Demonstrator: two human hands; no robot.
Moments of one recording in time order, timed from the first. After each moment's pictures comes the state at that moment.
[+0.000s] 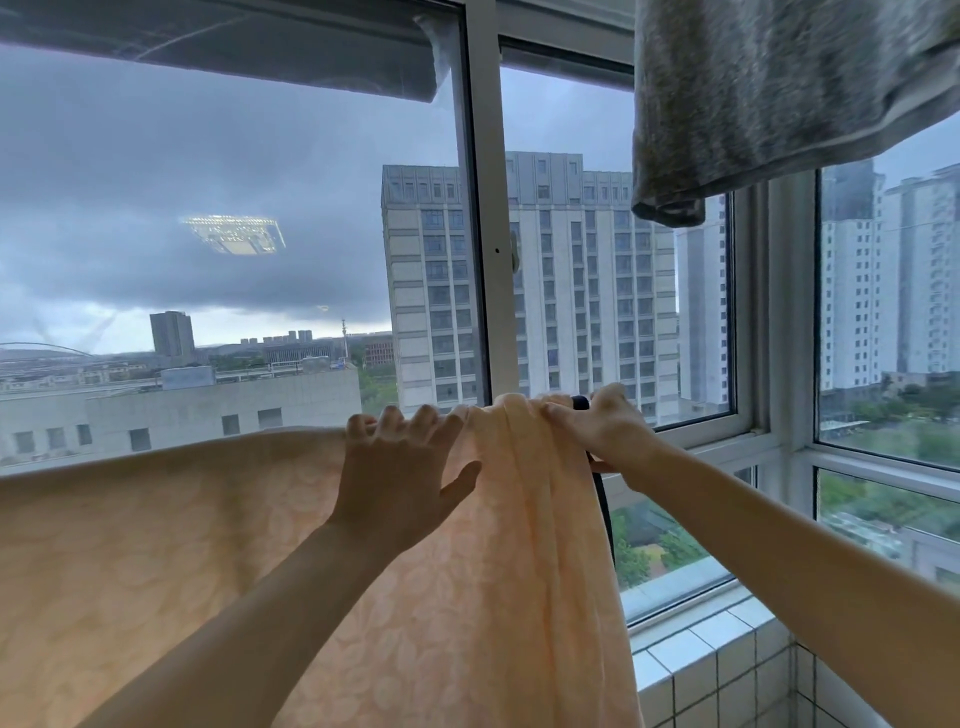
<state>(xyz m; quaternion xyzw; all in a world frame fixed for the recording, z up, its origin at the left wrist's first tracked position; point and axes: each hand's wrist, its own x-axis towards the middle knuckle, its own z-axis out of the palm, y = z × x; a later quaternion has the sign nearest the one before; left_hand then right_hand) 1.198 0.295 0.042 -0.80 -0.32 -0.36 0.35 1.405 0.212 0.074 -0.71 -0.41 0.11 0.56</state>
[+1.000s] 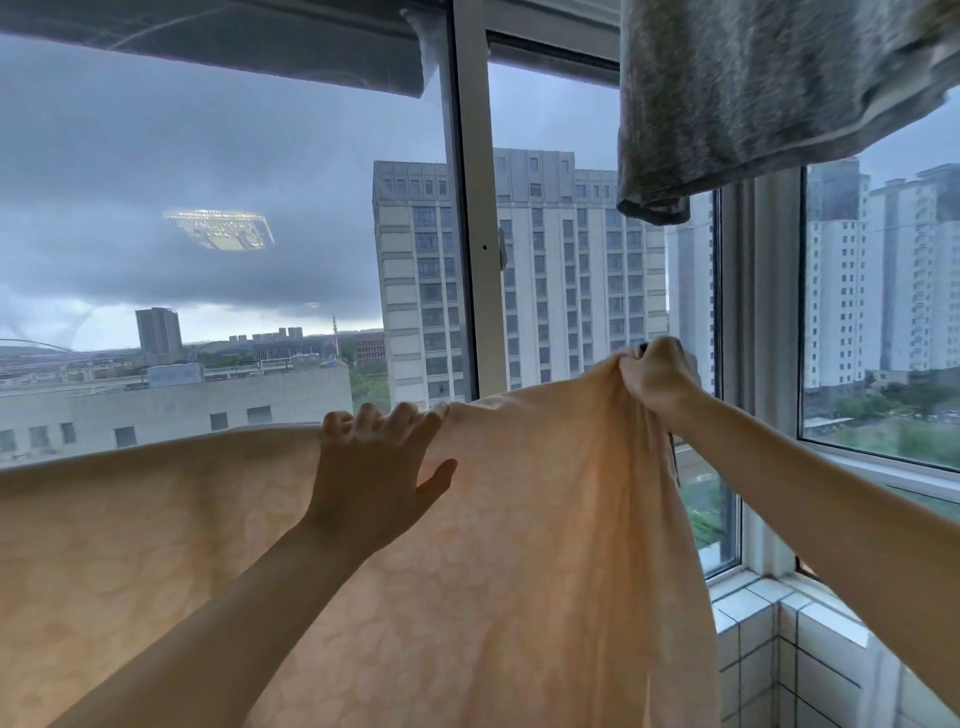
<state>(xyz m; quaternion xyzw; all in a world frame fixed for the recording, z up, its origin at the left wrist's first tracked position) 1.194 0.301 0.041 -0.79 -0.31 -0.36 0.38 1.455 0.188 0.109 -0.77 -0.37 -0.11 0.51</state>
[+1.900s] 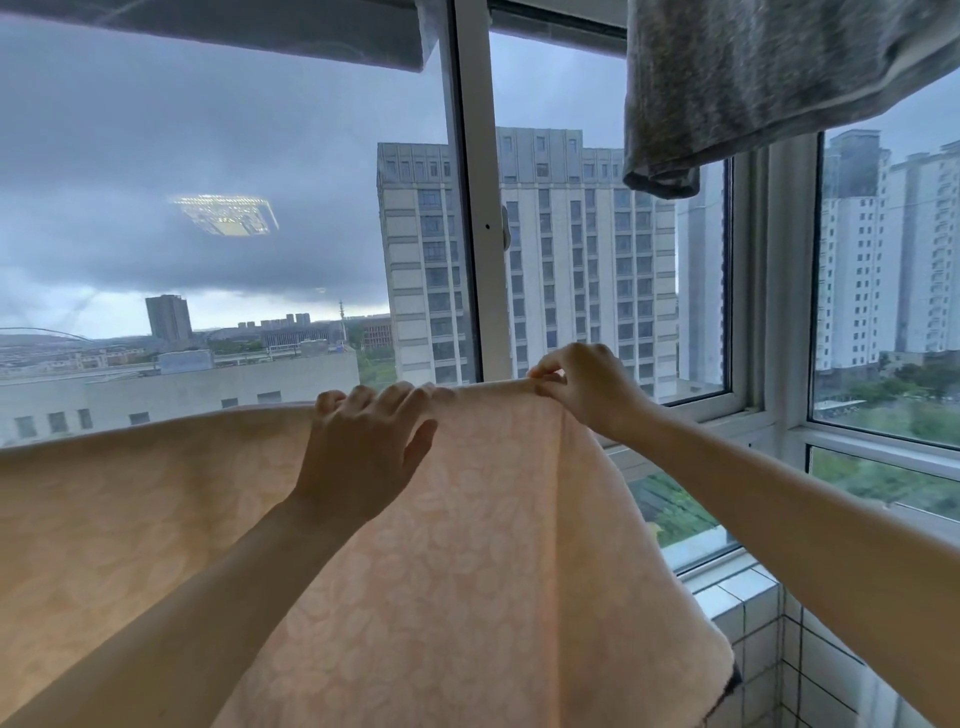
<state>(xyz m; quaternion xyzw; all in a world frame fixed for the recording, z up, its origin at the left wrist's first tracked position) 1.188 0.305 0.044 -0.81 -0.29 -0.39 0.32 1.433 0.224 0.079 -0.64 -0.65 -0.18 0.37</state>
